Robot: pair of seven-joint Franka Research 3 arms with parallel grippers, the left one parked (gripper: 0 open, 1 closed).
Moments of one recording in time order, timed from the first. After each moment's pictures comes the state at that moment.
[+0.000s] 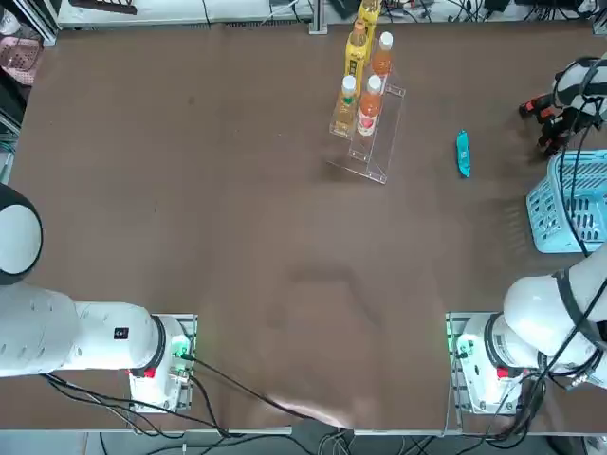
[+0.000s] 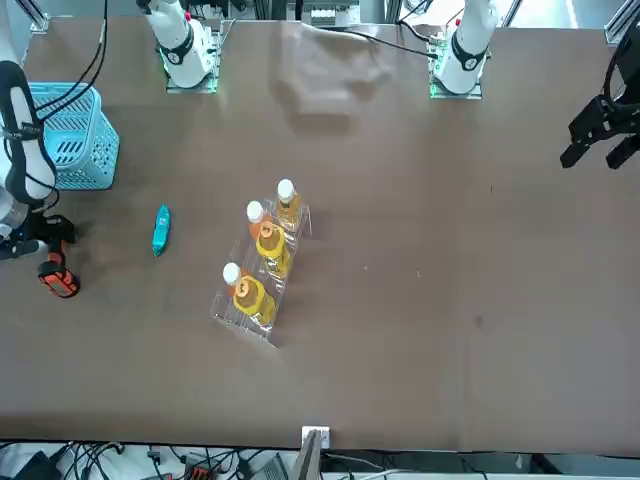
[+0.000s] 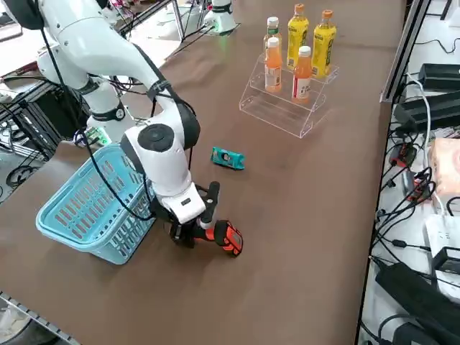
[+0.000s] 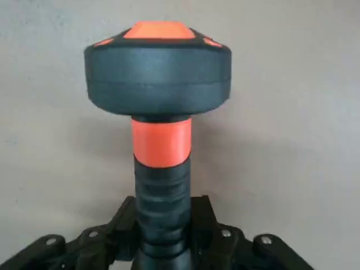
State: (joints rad) arm -0.49 0.55 -0.04 -1.88 -0.06 2.48 -0.73
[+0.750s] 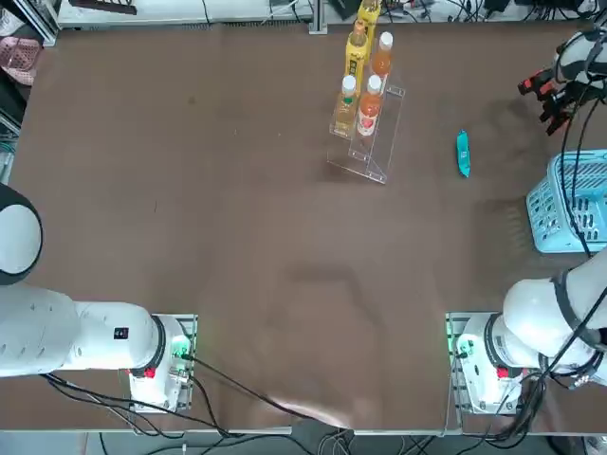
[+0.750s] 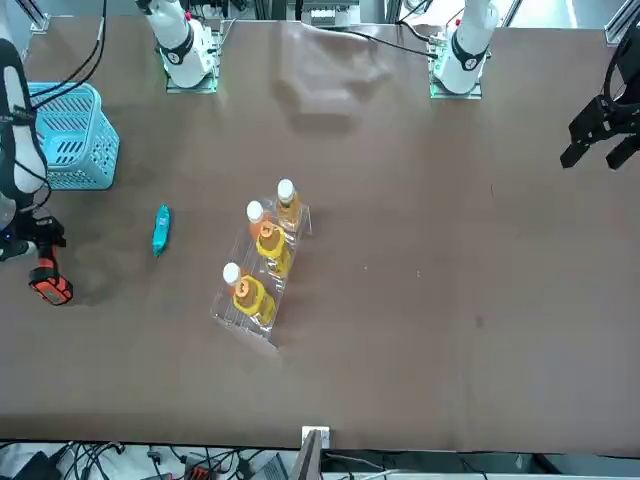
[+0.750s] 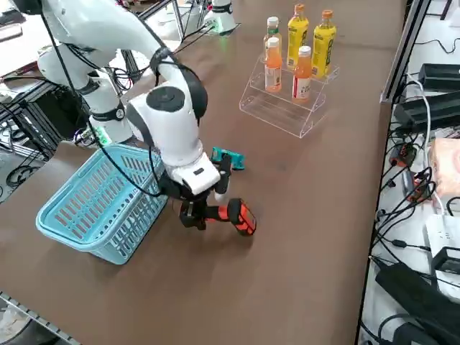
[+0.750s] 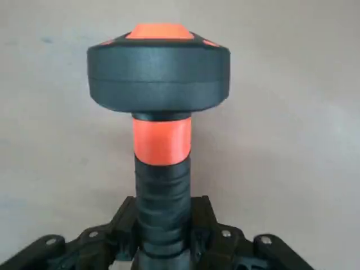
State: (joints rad) arm -0.40 0.43 -0.04 -1.87 -0.06 2.33 -0.70
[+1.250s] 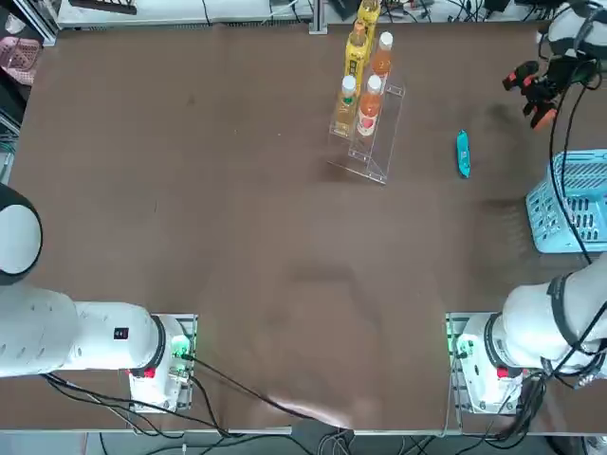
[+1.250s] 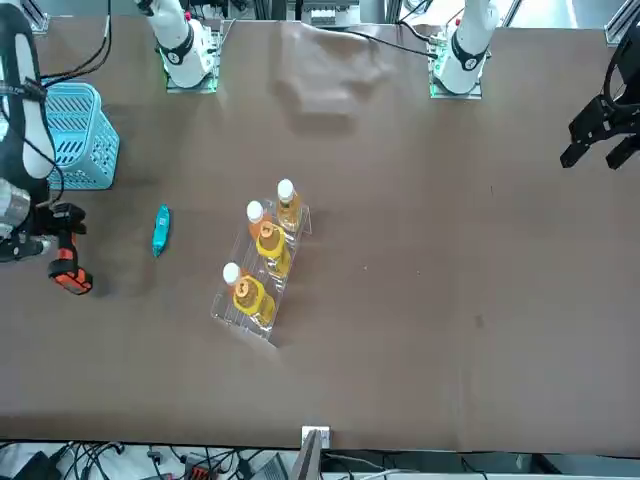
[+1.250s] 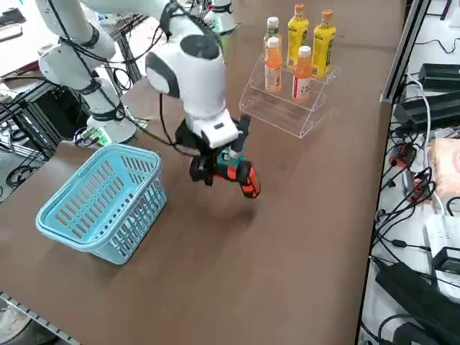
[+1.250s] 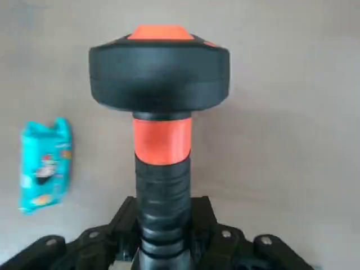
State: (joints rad) arm -0.25 0.30 -0.03 -1.89 -0.06 2.07 -0.38
